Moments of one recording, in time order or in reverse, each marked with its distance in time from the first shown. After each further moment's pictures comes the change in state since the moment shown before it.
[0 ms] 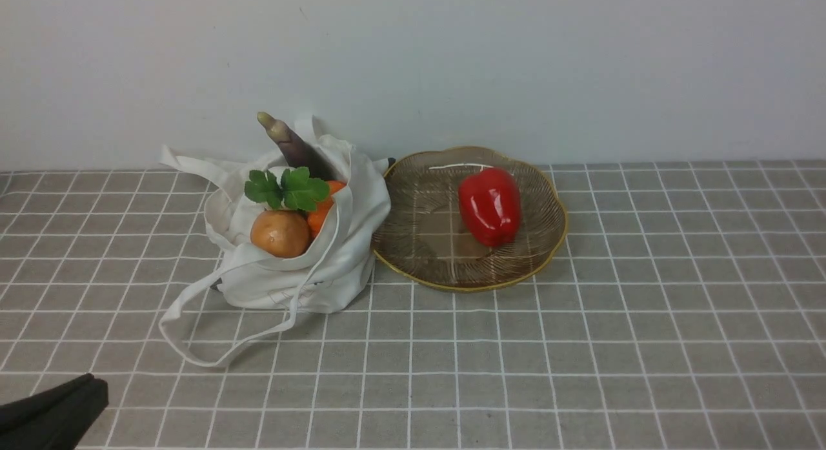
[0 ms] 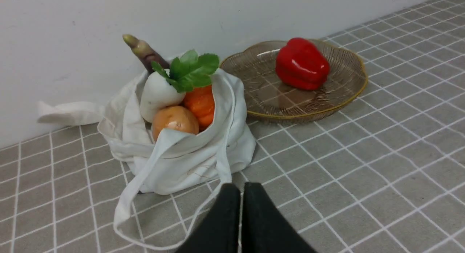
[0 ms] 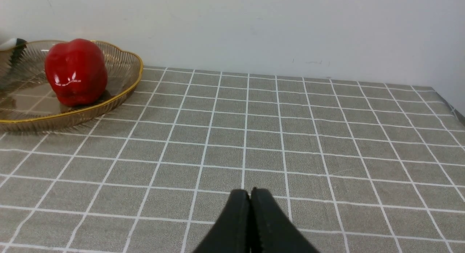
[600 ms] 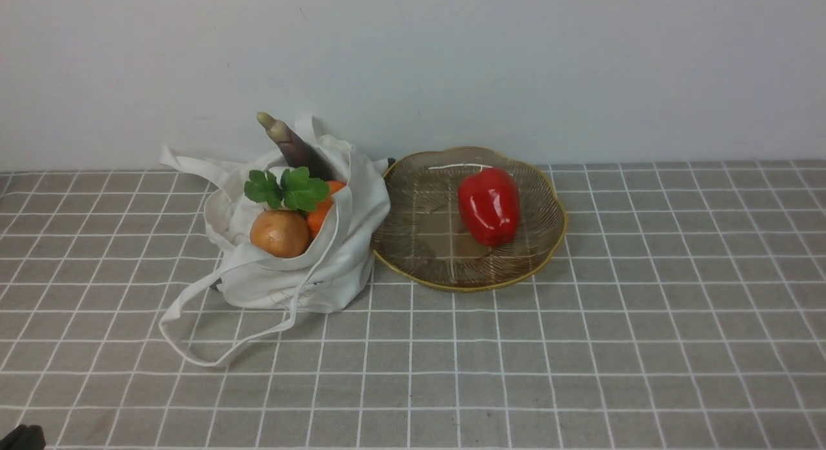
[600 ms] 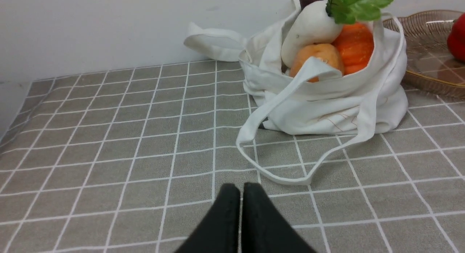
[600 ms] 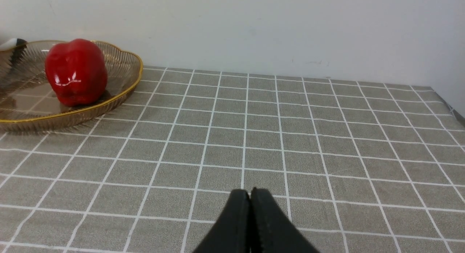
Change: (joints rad) right arm 0.000 0.000 0.000 0.000 0.001 0.001; left arm 0.392 -0.204 0.264 -0.060 -0.073 0.038
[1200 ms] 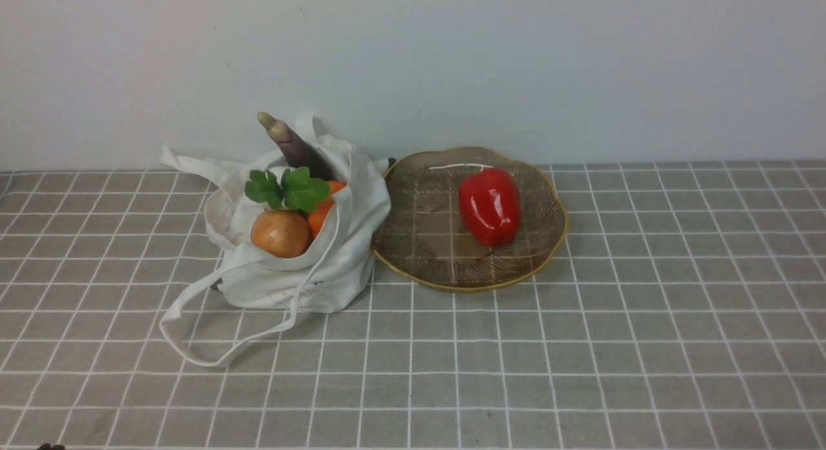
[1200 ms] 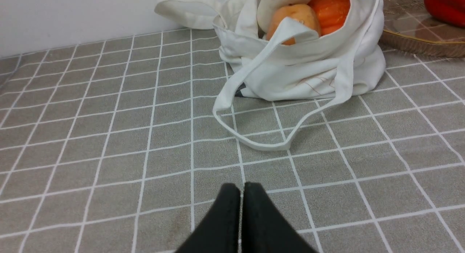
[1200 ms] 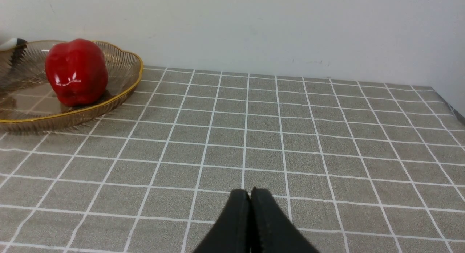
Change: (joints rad) right arm 0.000 0.000 0.000 0.000 0.000 0.000; left arm -0.055 0.000 0.001 -0.006 0.080 0.016
